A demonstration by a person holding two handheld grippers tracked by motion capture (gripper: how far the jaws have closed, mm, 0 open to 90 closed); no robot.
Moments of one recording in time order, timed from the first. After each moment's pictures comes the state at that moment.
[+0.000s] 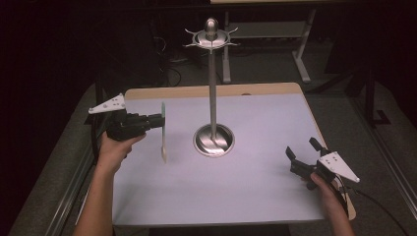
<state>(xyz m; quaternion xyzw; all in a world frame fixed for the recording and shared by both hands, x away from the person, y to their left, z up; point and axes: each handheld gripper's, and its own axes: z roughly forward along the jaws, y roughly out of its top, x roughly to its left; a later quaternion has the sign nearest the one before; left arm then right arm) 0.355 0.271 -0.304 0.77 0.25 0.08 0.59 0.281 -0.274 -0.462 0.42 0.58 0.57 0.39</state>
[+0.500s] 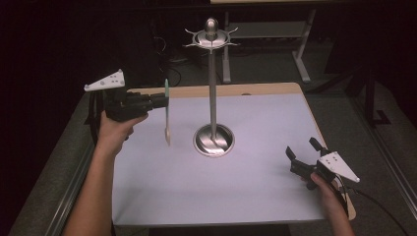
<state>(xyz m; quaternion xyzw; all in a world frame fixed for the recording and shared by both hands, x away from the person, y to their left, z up) 0.369 0.250 -0.241 0.76 0.21 0.10 0.60 0.281 -0.274 -0.462 0.42 0.58 0.58 0.39</state>
